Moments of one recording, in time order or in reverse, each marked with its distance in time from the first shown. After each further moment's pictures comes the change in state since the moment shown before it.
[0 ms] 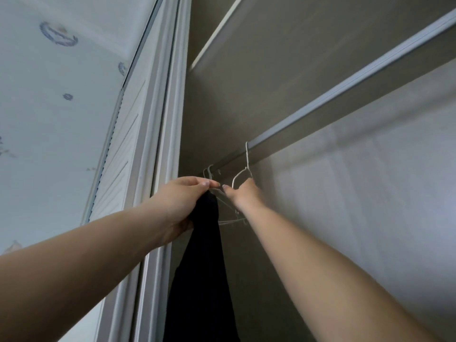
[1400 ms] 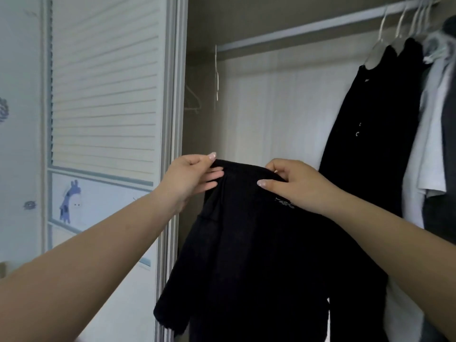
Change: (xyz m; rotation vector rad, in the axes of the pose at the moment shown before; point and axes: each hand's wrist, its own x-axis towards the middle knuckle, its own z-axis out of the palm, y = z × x) left_hand -0.275 -0.014 -0.047 -0.445 -0.279 -0.304; right_hand -0.432 -0.043 -0.213 -0.262 -0.391 -0.059
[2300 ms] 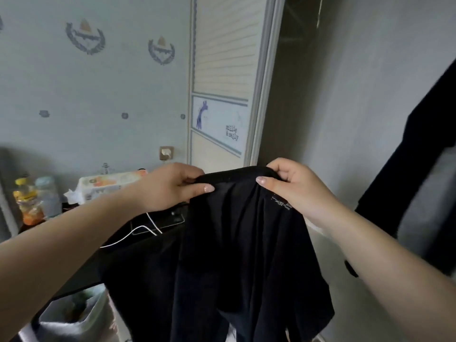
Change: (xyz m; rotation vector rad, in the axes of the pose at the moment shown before) left_hand -0.391 0.057 -0.018 1.071 -0.011 -0.054; right_hand -0.227 -0.072 0.065 0.670 -0.433 -0.139
